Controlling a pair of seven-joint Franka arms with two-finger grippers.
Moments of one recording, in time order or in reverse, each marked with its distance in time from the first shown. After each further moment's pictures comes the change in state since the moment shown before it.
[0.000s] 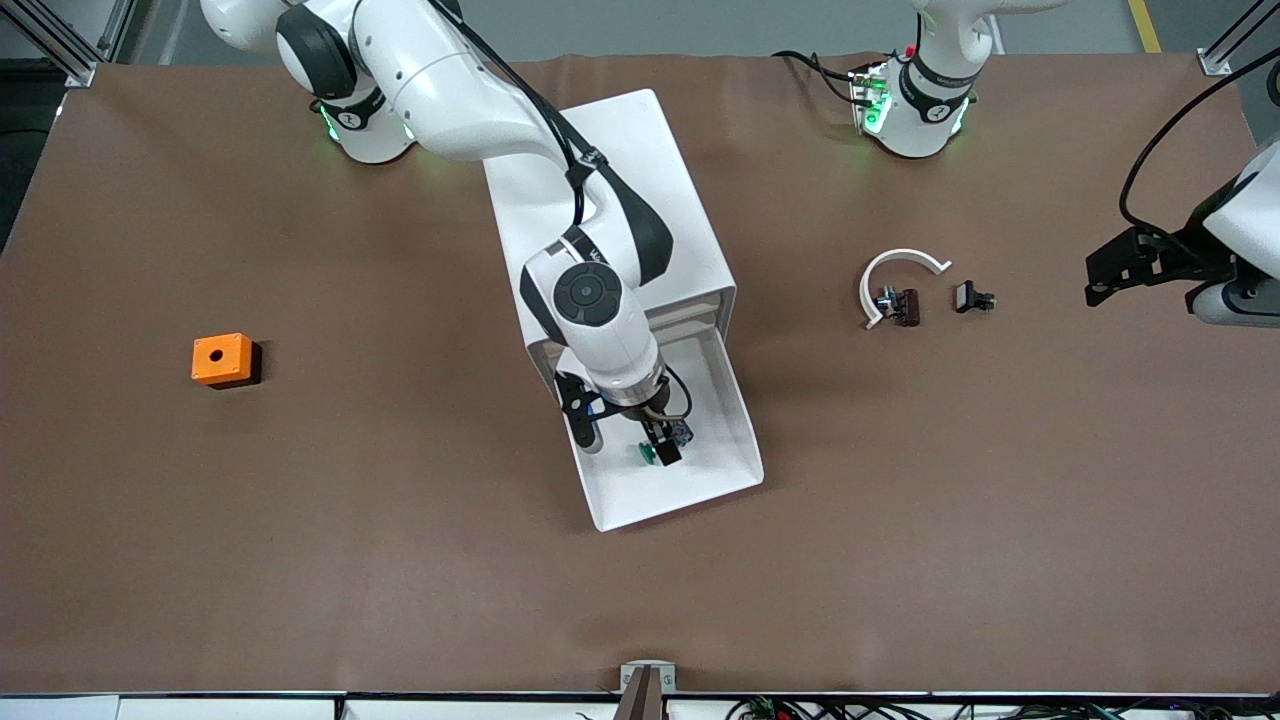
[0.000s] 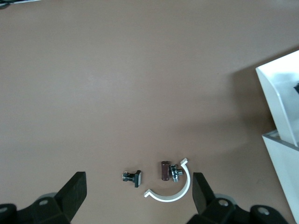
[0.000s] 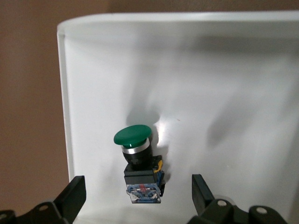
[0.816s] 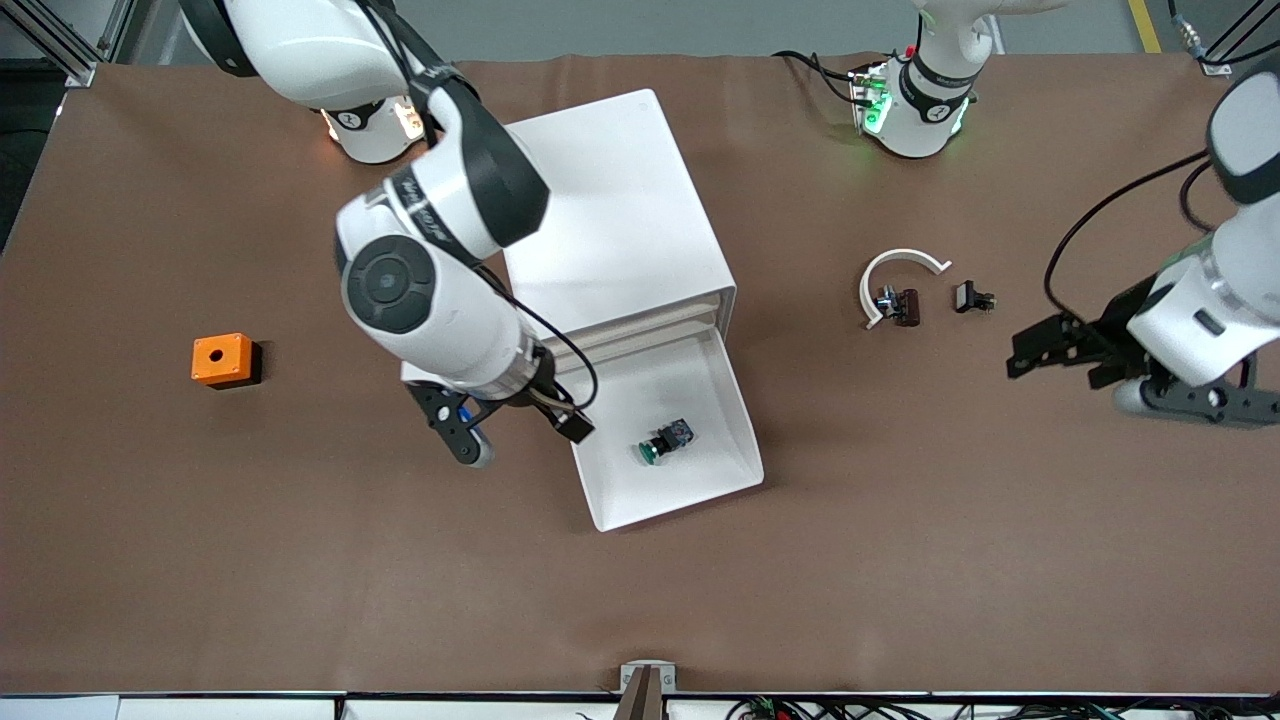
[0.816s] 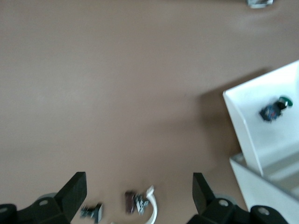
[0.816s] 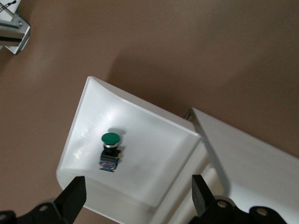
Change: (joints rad) left arm -0.025 0.162 -0.002 -0.012 -0.137 0.220 -0.033; right arm -0.254 -0.201 0.114 0.142 0.001 -0.566 -0.549
